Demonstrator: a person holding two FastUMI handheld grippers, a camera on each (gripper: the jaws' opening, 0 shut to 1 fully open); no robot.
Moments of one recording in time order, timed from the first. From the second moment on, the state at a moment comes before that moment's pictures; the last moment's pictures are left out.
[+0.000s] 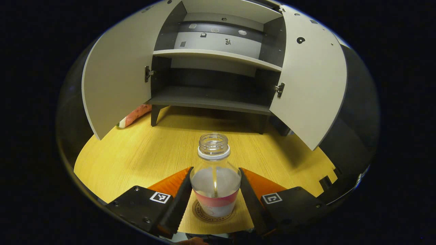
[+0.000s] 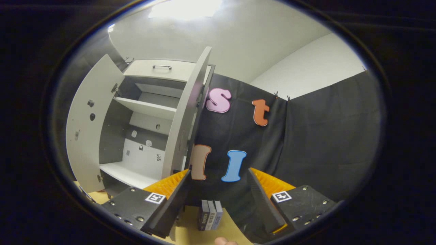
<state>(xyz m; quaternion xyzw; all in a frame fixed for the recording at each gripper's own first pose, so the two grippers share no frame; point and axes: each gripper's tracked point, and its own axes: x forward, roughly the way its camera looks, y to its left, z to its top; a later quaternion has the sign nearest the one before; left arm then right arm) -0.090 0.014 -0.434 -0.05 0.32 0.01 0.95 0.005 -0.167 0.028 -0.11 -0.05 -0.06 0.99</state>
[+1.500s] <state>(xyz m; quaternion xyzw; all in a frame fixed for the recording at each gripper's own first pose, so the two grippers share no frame) -0.057 0.017 -0.313 0.01 0.21 0.00 0.98 0.016 -0.167 0.012 -0.08 -0.04 -0.05 0.99</state>
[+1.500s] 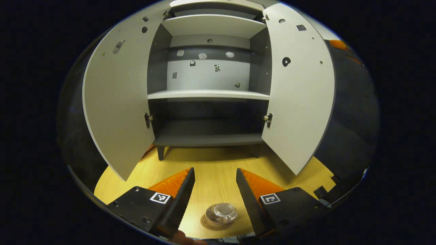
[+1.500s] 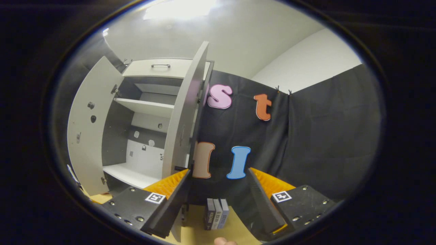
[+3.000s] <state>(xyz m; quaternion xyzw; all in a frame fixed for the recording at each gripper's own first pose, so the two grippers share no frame) -0.062 0.149 -0.111 -0.01 0.05 0.21 0.98 0.033 -0.134 -0.007 -0.04 -0.01 -0.02 1.00</state>
